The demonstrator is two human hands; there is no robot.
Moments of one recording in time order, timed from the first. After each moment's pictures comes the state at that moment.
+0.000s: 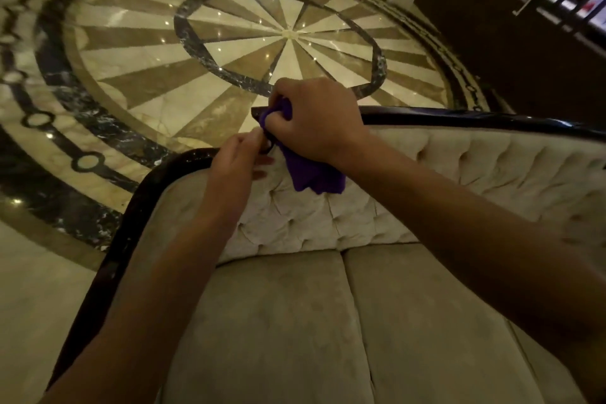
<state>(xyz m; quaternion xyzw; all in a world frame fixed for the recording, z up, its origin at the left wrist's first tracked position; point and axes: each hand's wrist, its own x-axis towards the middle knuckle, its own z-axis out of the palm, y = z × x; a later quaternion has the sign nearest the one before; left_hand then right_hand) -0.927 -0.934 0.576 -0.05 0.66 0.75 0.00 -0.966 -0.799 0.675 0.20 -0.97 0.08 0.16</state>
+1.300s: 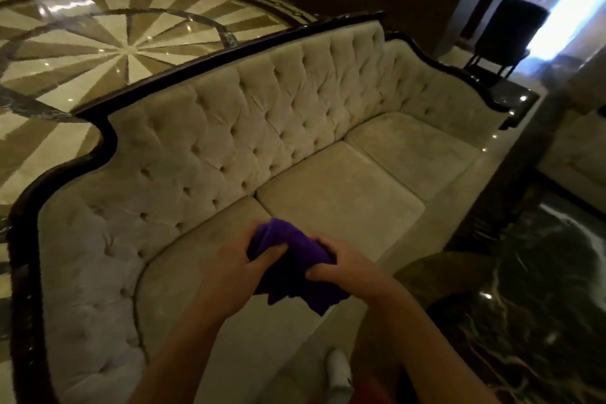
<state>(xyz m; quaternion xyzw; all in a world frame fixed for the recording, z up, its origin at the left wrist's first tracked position) -0.552 -0.823 0.591 0.29 0.76 0.53 0.22 -0.434 -0.631 0.577 -0.20 -0.77 0.60 -0.10</state>
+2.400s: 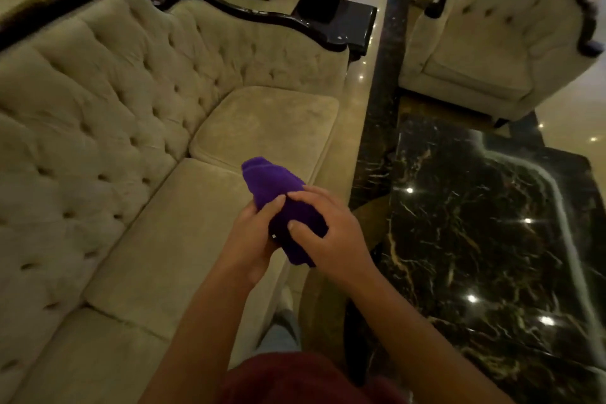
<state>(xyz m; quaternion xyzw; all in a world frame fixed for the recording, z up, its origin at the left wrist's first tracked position) -0.478 -0.249 0.554 0.16 0.54 0.59 0.58 -0.334 -0.207 0.558 -0.44 -0.74 0.44 0.25</state>
